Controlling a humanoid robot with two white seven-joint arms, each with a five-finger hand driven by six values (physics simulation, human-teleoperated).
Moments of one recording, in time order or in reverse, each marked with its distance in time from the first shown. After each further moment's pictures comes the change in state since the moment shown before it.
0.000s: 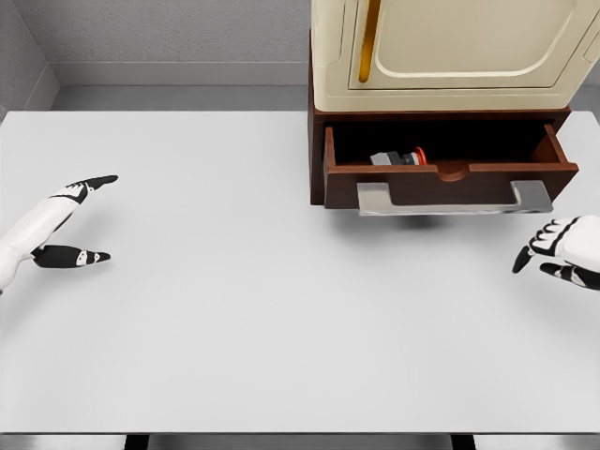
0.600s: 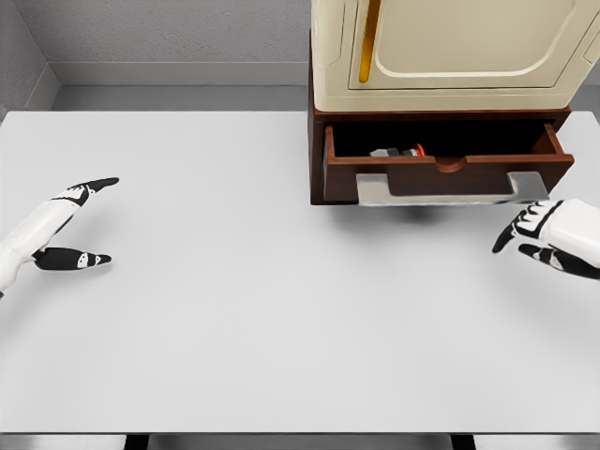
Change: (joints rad) left arm 0.009 -0.003 0.001 -0.006 0.001 0.000 0.000; right arm -0.101 0.132 0.008 -0.011 0.013 -0.001 -0.001
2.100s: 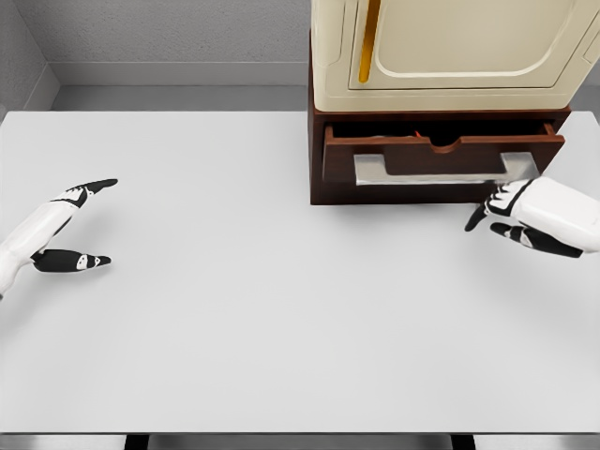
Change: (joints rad) left arm 0.009 -0.001 0.004 -0.002 0.014 0.000 0.000; right arm -0.236 0.053 0.208 0.062 0.005 0.001 0.005
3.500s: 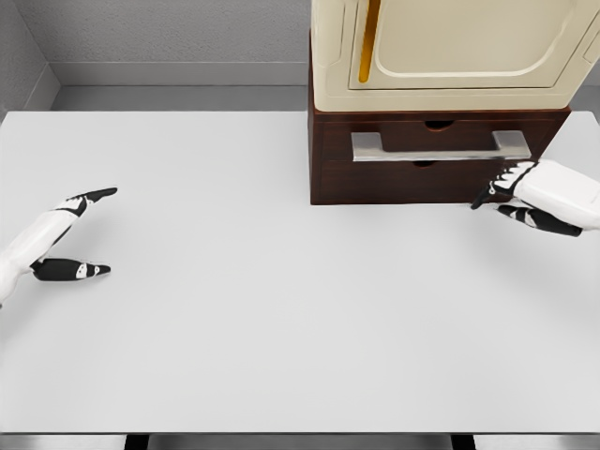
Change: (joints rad) left arm 0.032 0.006 -0.001 -0.008 0.024 0.000 -0.001; right arm -0.141 0.028 0.105 0.150 0.059 0.000 -0.002
